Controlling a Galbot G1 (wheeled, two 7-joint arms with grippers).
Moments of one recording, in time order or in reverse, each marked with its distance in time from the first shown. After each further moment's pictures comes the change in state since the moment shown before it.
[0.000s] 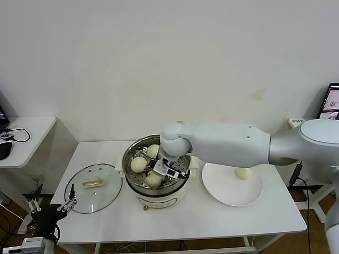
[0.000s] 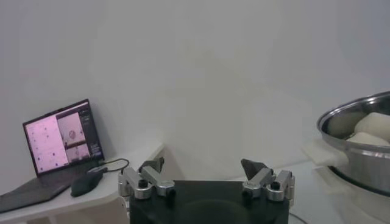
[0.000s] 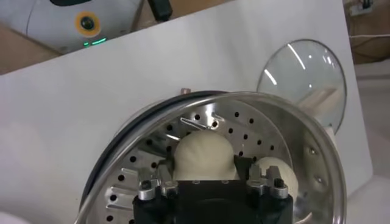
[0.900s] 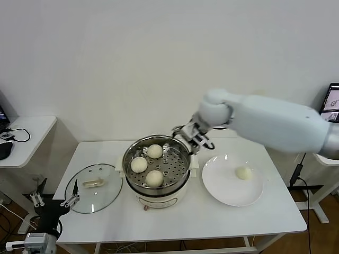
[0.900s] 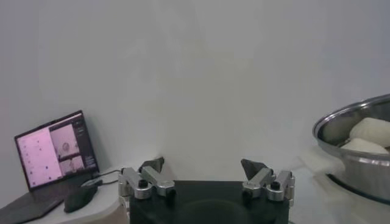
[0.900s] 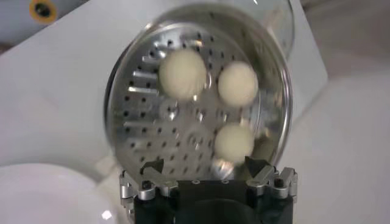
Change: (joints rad) left arm -0.028 0.051 0.028 0.001 0.010 0.003 0.000; right arm 0.077 -0.360 0.156 0.032 0.107 -0.252 -0.068
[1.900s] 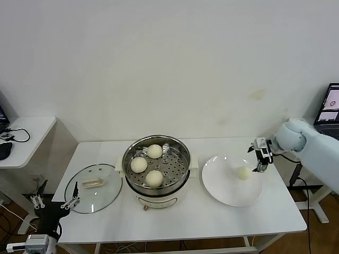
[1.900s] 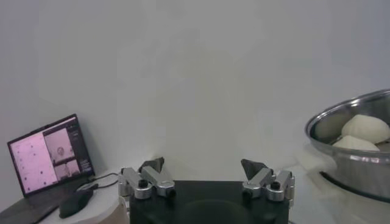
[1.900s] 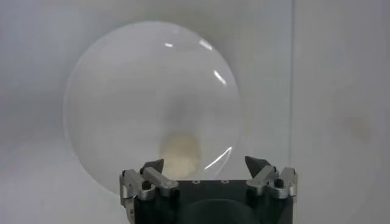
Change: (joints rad) left arm 0.023 -0.008 -0.012 -0.002 0.017 0.005 -0.002; right arm -0.543 -0.254 0.436 -0.250 -0.200 -0.057 -0.022
